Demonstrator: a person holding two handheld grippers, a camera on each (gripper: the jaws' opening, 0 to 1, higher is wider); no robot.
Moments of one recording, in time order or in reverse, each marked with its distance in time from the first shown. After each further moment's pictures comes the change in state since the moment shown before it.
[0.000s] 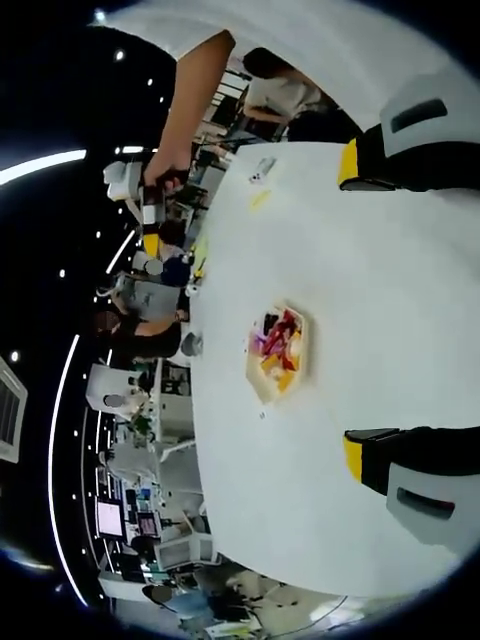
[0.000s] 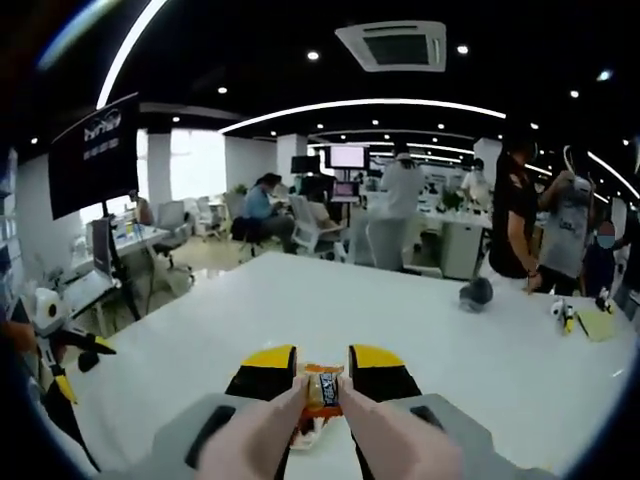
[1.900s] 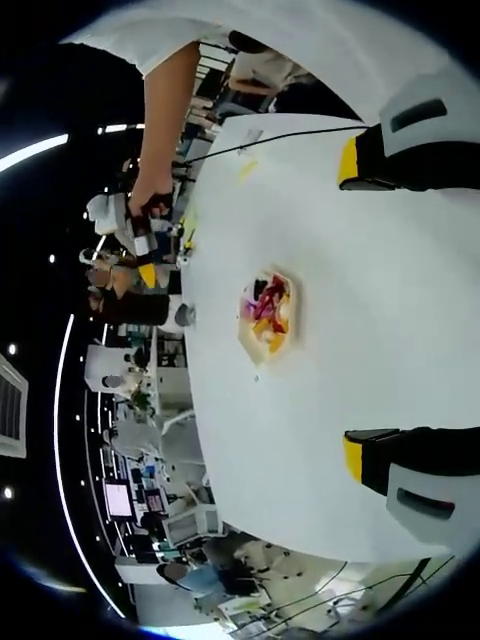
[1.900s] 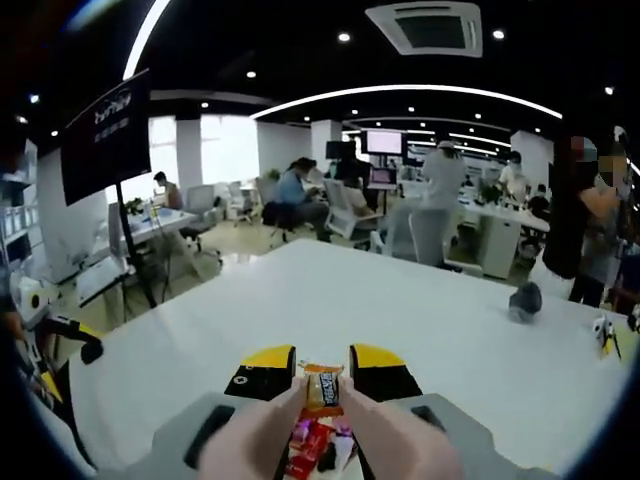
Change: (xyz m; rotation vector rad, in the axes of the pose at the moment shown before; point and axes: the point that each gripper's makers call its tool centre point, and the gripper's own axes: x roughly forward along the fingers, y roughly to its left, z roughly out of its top) left arm -0.022 0.026 -0.005 0.038 0.034 0.150; right arm 0.105 0.038 -0.008 -0.039 0.064 0.162
